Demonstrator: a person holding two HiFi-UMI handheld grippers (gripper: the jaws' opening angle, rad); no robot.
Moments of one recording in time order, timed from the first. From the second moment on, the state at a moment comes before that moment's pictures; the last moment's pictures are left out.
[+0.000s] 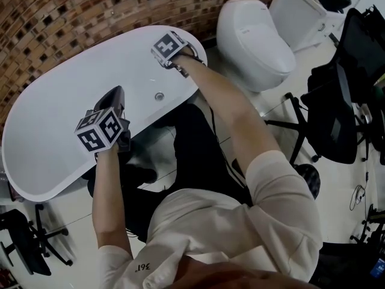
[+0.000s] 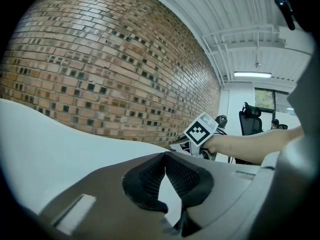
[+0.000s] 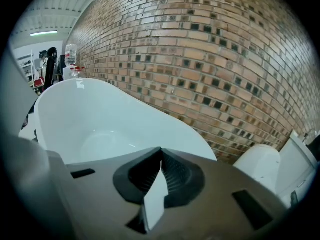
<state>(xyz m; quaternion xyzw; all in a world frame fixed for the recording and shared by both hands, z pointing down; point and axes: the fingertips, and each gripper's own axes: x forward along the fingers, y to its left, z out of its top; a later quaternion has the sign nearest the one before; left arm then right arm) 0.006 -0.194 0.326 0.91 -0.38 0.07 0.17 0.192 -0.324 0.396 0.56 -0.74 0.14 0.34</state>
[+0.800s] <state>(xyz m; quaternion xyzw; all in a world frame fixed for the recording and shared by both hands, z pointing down) 0.007 -0.180 0.308 0.91 -0.38 0.05 0.16 0.181 -0.285 0.329 0.58 -0.75 0.07 0.31</state>
